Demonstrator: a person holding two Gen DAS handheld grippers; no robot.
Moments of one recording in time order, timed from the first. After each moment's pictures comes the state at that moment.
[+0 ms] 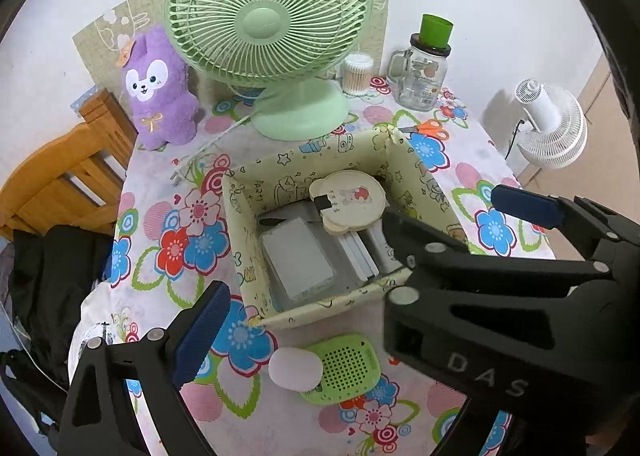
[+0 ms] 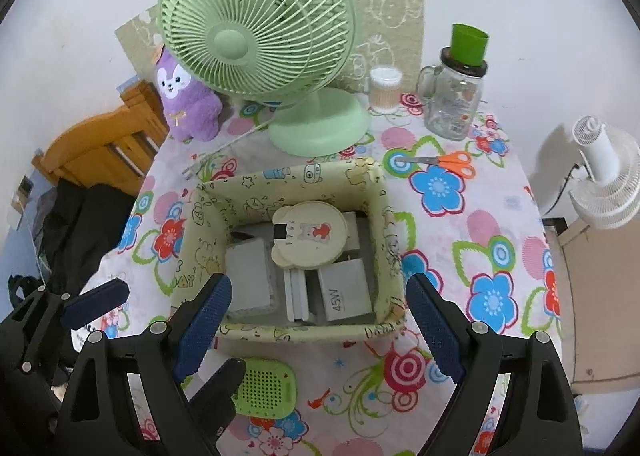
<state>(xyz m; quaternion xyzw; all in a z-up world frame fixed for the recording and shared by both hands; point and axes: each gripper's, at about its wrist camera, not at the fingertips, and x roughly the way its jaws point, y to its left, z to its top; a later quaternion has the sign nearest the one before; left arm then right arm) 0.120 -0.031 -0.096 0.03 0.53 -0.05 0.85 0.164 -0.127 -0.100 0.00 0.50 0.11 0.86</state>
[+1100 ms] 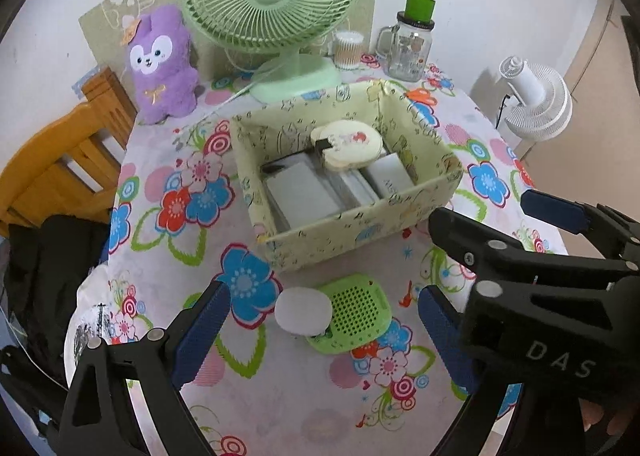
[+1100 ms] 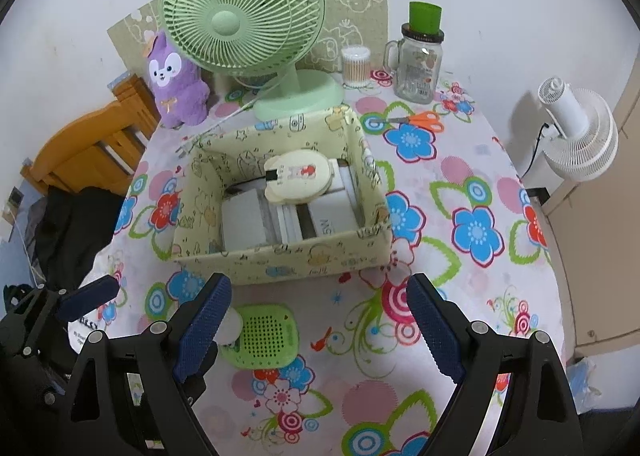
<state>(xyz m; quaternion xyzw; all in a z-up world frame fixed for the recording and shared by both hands) 0.067 -0.011 -0.116 0.03 0.53 -0.07 0.84 0.092 -0.129 -0.112 0.02 0.51 0.06 0.86</state>
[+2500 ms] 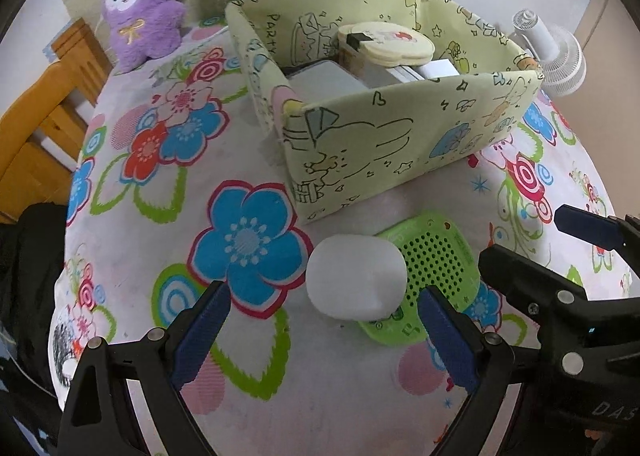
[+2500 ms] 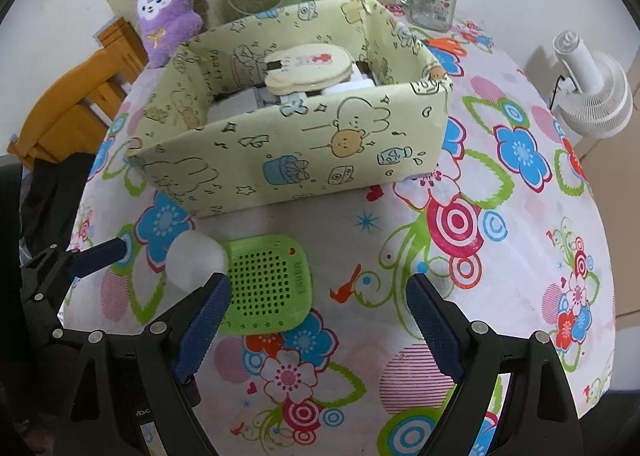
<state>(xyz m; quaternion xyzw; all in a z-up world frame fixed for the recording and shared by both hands) 0.076 0.023 -0.219 0.05 0.57 -0.10 0.81 0.076 -0.106 -0.208 0.02 0.55 0.05 0.83</state>
